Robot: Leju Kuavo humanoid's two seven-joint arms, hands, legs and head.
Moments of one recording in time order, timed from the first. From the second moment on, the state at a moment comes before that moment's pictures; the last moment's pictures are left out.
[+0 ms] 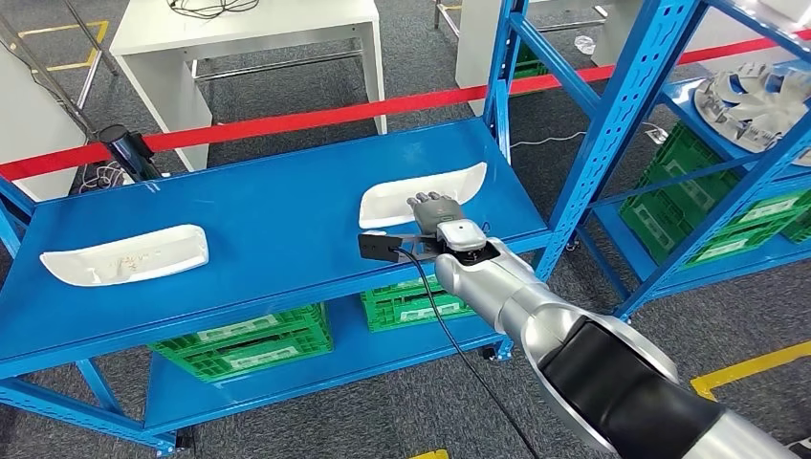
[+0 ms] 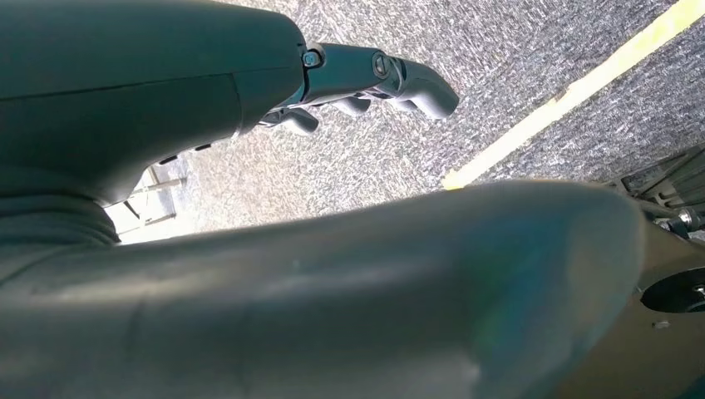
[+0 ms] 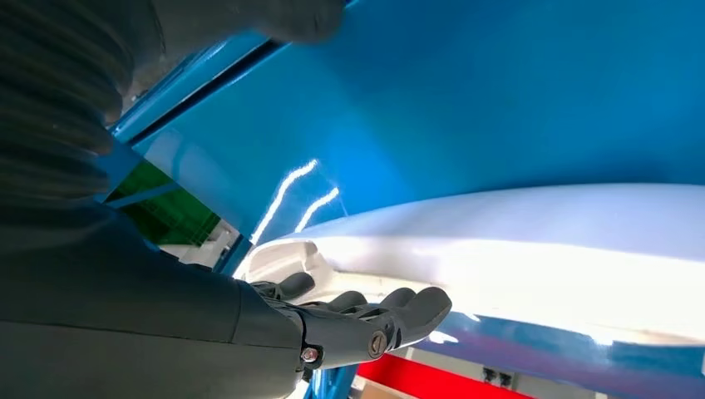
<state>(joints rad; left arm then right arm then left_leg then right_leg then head) -0.15 -0.07 0.69 -0.20 -1.03 -0.38 0.15 -0.87 0.03 0.88 -0.39 0.99 0.02 -0.03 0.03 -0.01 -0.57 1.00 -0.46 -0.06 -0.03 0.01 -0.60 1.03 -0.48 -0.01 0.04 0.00</state>
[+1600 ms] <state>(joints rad) -0.13 -0.08 0.75 -0.20 -1.04 -0.38 0.13 -0.96 -0.01 0.85 -0.63 0.97 -0.09 0.02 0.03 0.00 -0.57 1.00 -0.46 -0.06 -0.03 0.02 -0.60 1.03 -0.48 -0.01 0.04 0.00</state>
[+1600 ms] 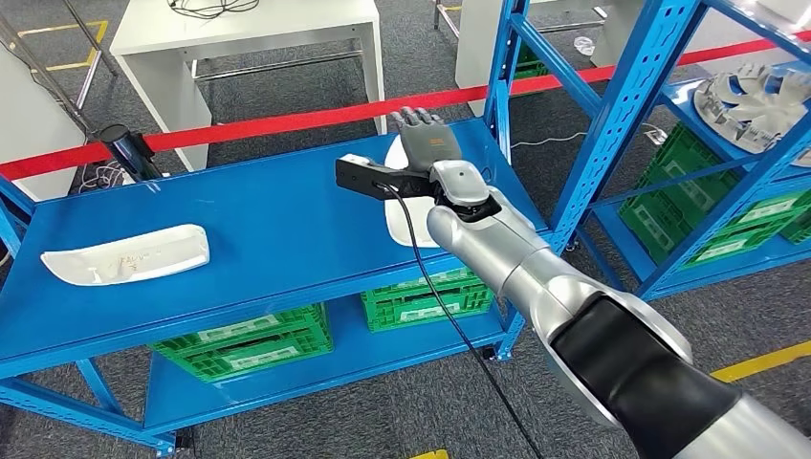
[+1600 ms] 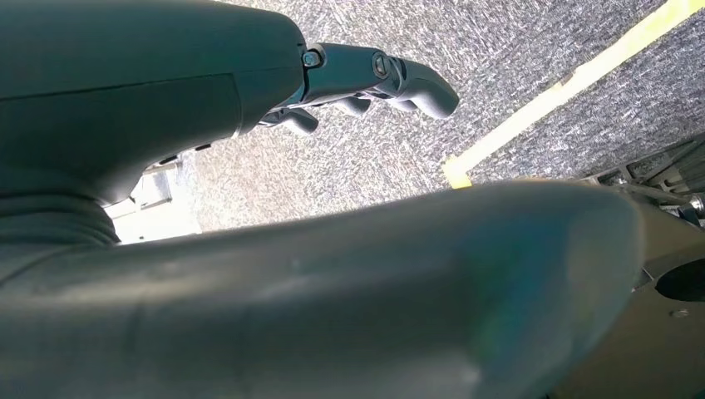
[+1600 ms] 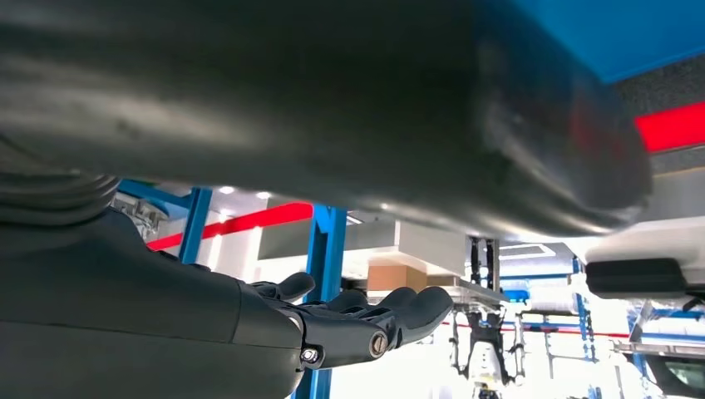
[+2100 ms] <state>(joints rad) -0.14 -0.08 0.75 -0.20 -1.04 -0.38 0.13 -0.95 -0.01 0.85 -0.61 0.96 -0.09 0.03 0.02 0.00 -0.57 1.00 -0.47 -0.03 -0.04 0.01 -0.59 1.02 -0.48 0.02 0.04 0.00</state>
